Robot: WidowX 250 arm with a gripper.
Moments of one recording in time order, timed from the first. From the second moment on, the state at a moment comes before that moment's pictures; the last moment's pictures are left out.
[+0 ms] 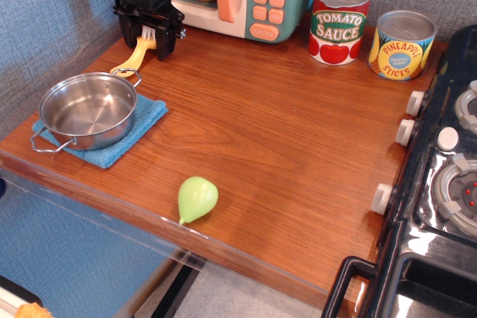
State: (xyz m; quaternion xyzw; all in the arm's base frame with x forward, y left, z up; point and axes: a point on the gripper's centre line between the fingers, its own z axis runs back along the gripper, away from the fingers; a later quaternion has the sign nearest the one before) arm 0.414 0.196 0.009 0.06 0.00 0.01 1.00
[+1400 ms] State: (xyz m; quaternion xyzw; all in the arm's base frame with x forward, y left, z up) arm 0.343 0.020 0.095 -0.04 -0.09 -0.08 0.99
